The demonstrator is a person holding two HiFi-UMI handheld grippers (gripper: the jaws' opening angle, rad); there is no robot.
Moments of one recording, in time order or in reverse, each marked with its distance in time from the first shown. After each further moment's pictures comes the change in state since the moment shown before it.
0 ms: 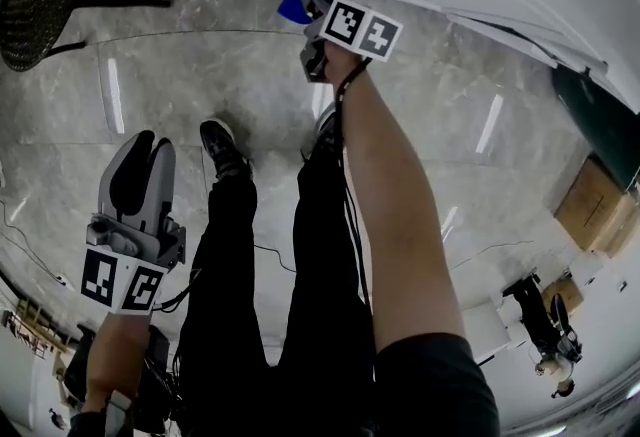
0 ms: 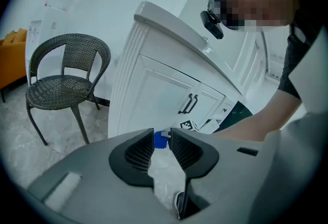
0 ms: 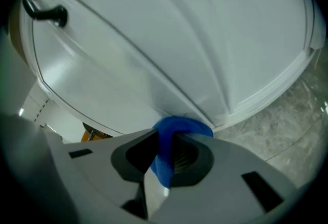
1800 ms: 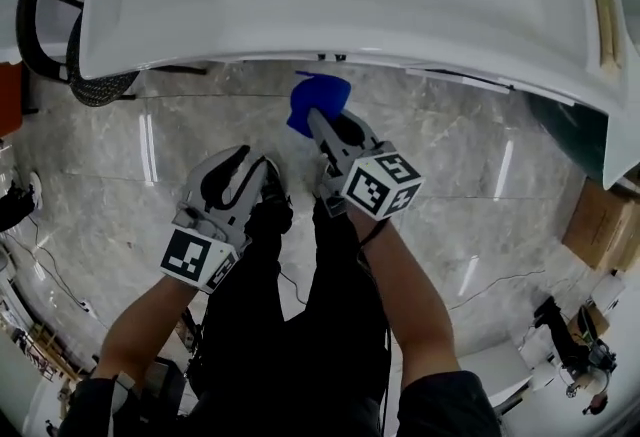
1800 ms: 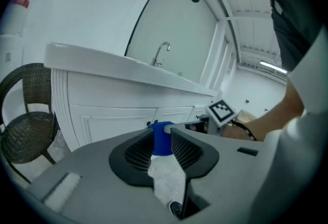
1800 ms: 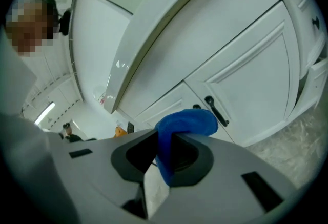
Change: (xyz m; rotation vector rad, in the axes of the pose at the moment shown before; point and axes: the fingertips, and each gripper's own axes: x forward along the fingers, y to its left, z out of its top) left arm 0.005 -0.164 0.113 0.268 -0.014 -0.219; right arm -0.275 0.211 0.077 -0.160 -0.184 0.241
